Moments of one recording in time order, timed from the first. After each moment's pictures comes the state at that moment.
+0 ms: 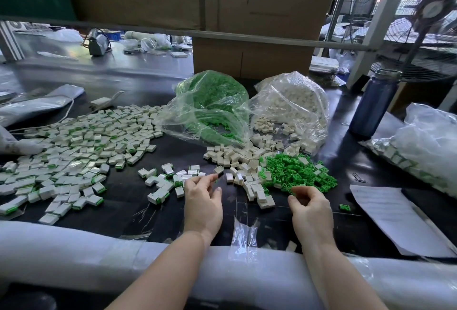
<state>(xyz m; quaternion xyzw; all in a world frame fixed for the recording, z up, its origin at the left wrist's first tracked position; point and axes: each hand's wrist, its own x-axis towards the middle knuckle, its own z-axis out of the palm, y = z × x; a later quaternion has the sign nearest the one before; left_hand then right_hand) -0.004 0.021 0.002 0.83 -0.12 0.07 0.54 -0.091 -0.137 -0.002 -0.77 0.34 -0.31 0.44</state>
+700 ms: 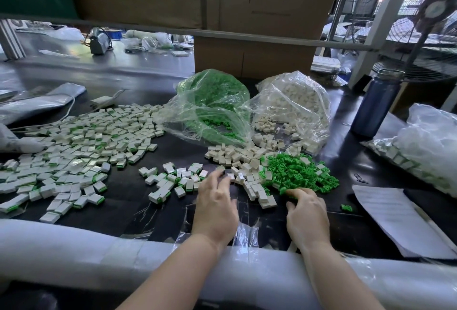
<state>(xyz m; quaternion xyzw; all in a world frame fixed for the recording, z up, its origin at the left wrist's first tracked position) -0.016 0.013 -0.002 0.90 -0.26 0.05 0.34 -0.087 -0.135 -0.006 -0.89 0.32 -0.21 0.24</state>
